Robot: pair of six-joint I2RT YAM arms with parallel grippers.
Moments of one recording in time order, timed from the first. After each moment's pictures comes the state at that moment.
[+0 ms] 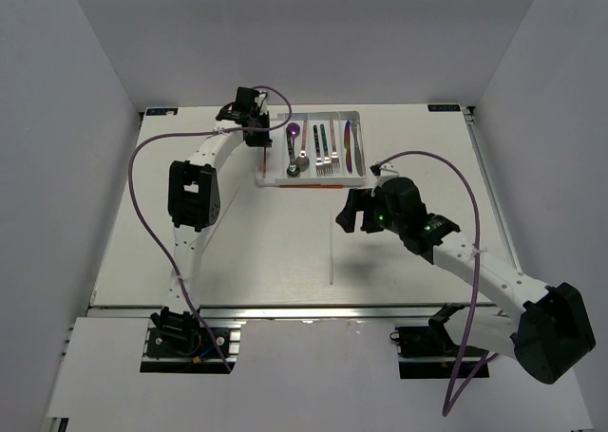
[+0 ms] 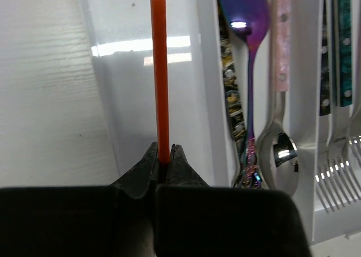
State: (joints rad) left arm -0.25 2.46 2.21 -0.62 0.11 -0.22; right arm 0.62 1.12 0.73 -0.18 -0.07 0.44
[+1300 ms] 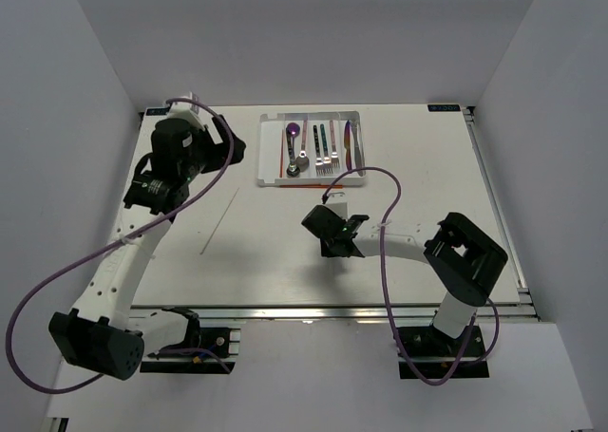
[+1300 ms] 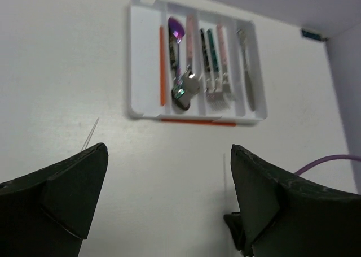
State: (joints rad) left arm -0.26 1.16 1.26 -0.44 -0.01 -0.44; right arm 0.98 1.71 0.96 -0.40 0.42 0.73
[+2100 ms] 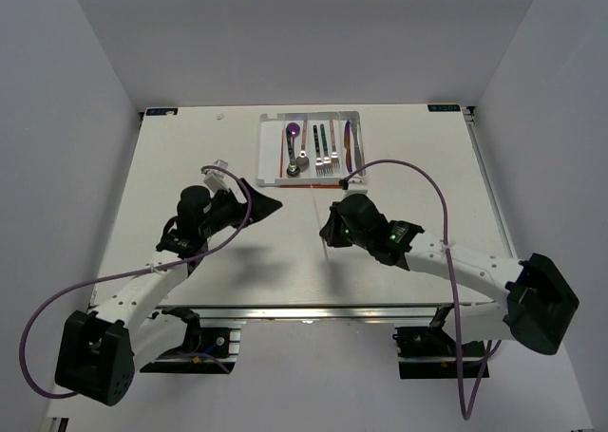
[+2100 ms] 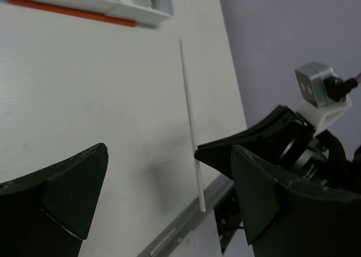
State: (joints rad) left arm -0.30 1.02 0.57 0.11 0.42 -0.77; right arm 0.94 1.31 0.82 -0.23 0.21 0.70
